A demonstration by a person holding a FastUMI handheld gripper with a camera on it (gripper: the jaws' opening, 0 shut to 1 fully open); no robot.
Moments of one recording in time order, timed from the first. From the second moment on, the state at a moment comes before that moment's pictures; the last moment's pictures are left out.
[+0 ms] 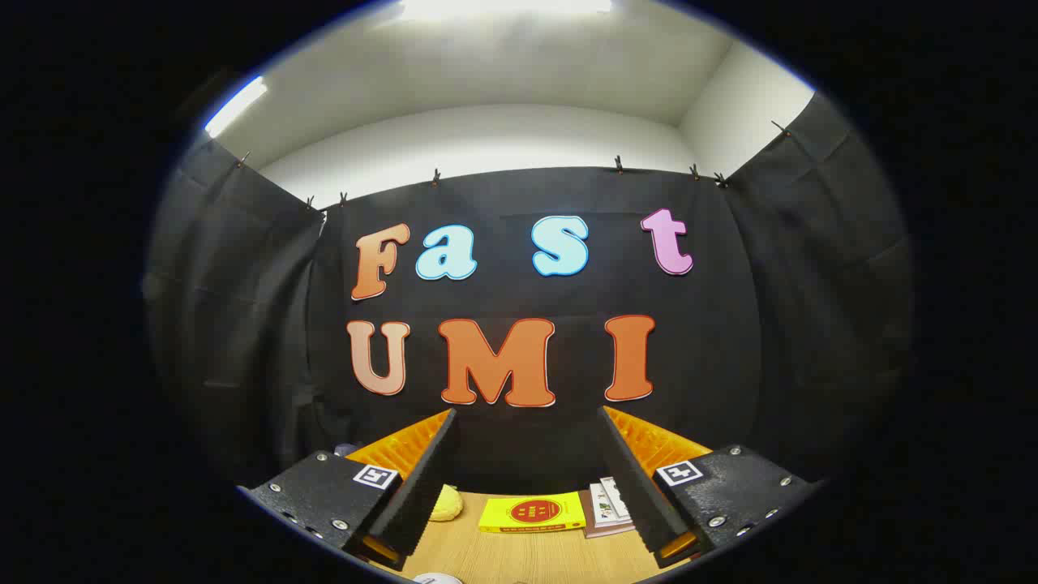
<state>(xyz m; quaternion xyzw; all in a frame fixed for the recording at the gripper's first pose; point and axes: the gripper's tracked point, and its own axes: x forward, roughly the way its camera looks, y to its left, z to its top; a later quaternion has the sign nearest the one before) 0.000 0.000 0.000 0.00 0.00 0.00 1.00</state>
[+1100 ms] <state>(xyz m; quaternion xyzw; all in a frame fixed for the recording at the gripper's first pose) 0.001 0.059 -0.072 0.07 0.13 0.09 0.98</state>
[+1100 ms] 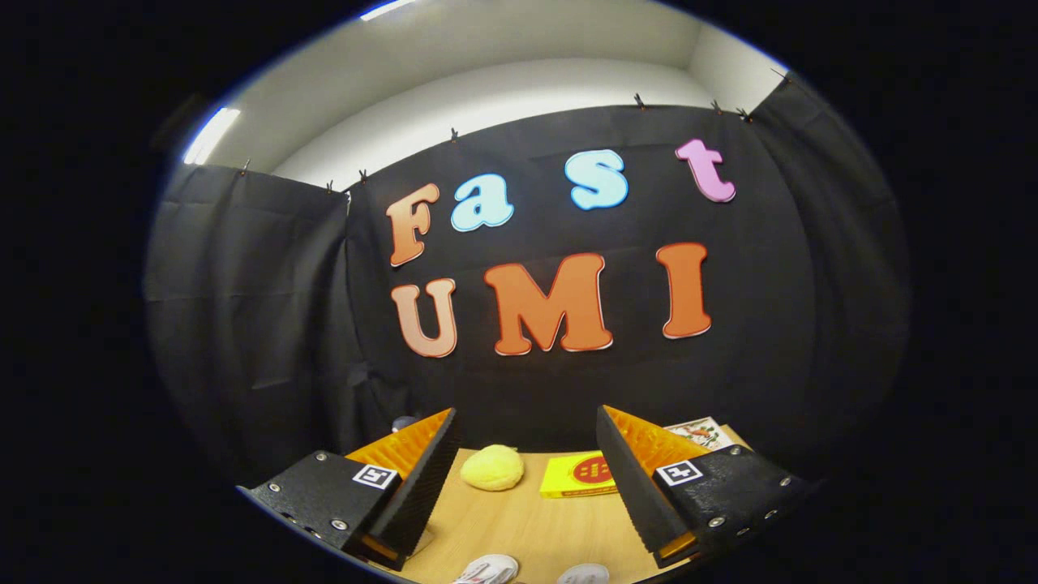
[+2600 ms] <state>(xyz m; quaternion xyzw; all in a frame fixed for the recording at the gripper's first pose) -0.147 0.341 -0.399 0.26 0.57 0.33 0.70</state>
